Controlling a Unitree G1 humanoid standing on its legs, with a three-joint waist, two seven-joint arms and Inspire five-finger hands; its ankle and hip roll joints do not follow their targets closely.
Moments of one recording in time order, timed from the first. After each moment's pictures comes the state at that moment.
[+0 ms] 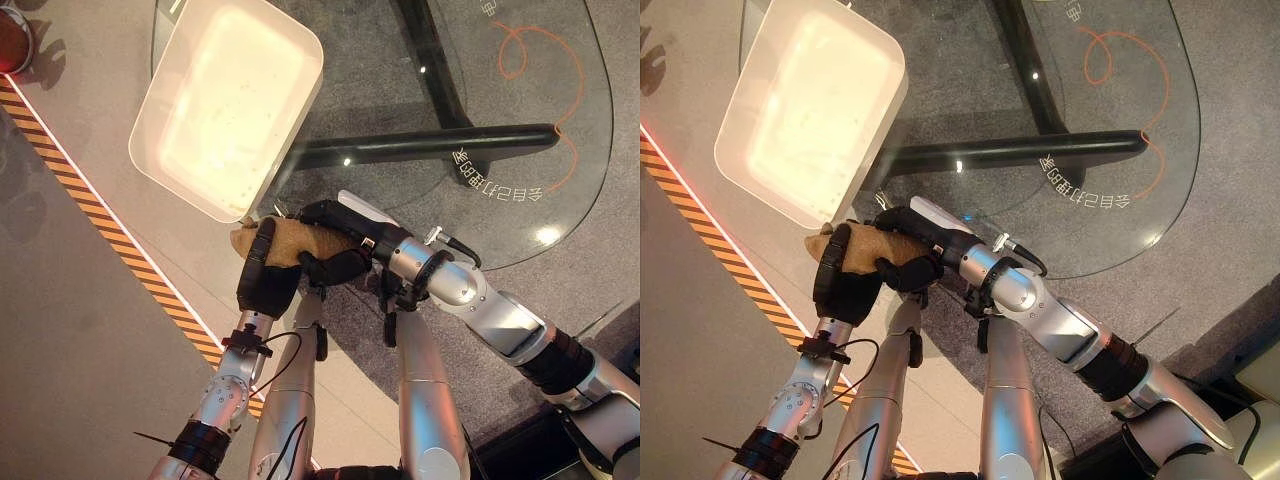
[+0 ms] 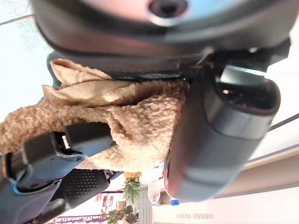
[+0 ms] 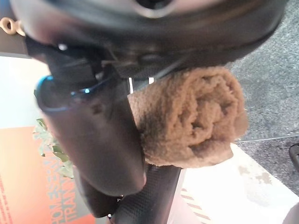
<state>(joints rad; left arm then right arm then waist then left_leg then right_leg) -0.16 0.29 -0.28 0.19 -1.72 -0.12 -0.47 -0.64 -0.68 0.64 -0.22 0.17 0.19 0.10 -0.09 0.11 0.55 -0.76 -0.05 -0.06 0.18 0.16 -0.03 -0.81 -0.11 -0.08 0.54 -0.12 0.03</state>
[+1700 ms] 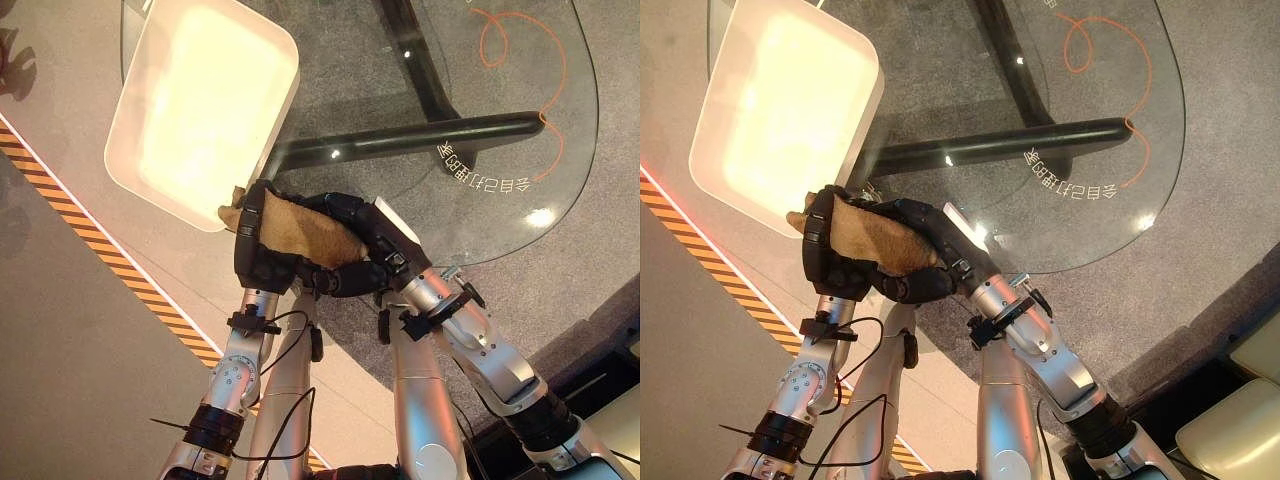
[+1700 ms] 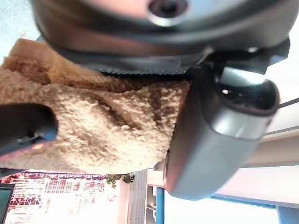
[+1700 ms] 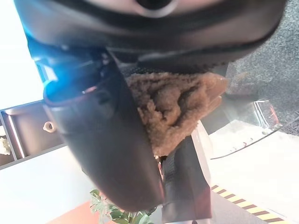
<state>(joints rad) -0.22 0.19 -0.20 0.13 -1.71 -0.09 -0.53 -0.33 -0.50 0.44 -0.26 0.29 -0.07 0.05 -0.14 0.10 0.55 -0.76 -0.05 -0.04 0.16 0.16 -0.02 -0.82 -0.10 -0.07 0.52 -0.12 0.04</state>
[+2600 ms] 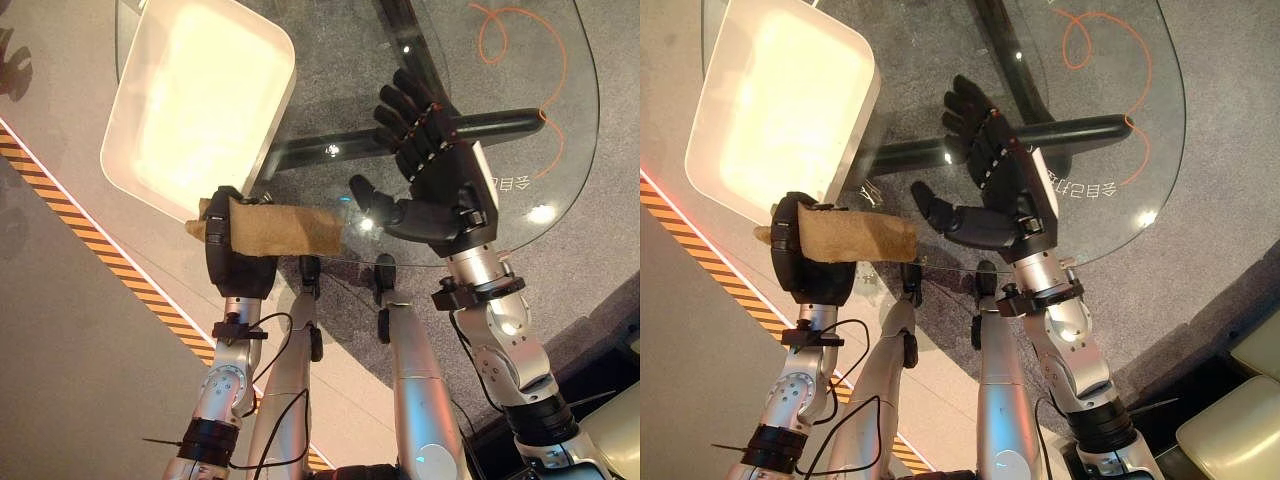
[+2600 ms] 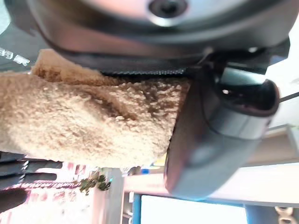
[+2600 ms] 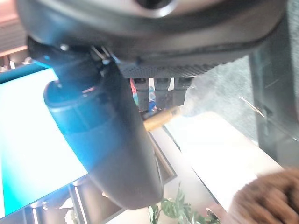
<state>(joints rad) -0.13 0.17 -0.11 0.10 -1.75 -0.10 -0.54 -0.29 -0.39 0.21 -0.26 0.51 -0.23 0.03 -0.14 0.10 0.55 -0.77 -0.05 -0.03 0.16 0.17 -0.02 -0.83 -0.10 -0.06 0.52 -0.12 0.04</state>
